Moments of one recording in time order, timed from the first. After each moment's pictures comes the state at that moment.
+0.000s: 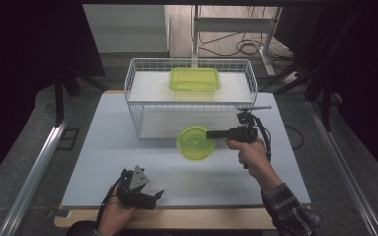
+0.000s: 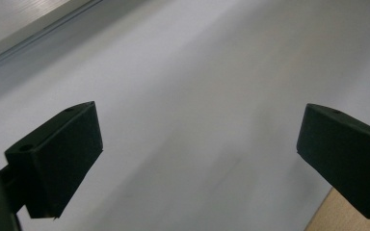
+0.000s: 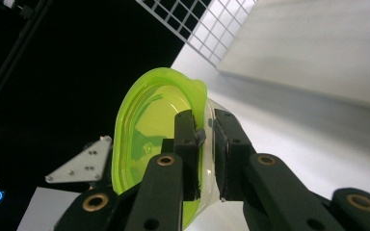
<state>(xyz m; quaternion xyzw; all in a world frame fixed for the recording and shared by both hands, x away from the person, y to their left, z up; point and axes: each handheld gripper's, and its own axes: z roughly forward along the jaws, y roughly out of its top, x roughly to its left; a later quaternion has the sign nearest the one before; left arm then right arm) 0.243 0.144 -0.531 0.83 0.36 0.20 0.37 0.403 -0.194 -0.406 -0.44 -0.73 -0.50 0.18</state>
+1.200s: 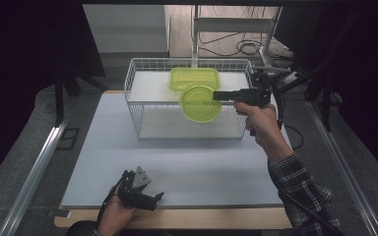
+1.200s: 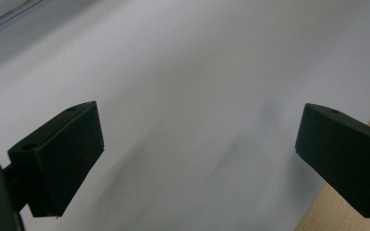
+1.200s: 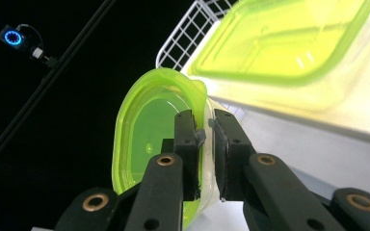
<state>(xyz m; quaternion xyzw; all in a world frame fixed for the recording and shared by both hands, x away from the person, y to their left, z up) 0.246 0.142 -0.535 0.85 0.37 0.18 0.34 0.430 -0.196 -0.301 -0.44 -0.70 -0.55 0.13</state>
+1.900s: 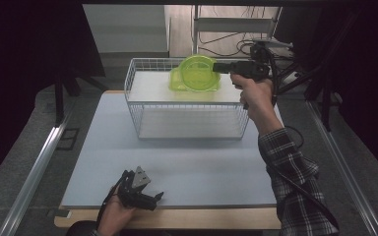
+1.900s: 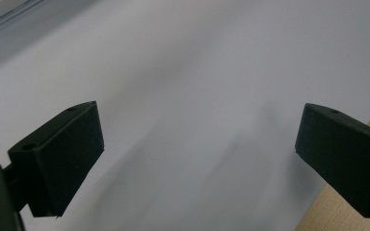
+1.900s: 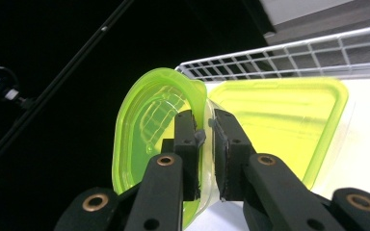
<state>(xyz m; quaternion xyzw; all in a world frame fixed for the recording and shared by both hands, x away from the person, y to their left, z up) 0.246 0.142 -0.535 0.84 0.37 0.18 0.35 0.469 -0.181 -0.259 -0.47 -0.67 -0.57 0.07</state>
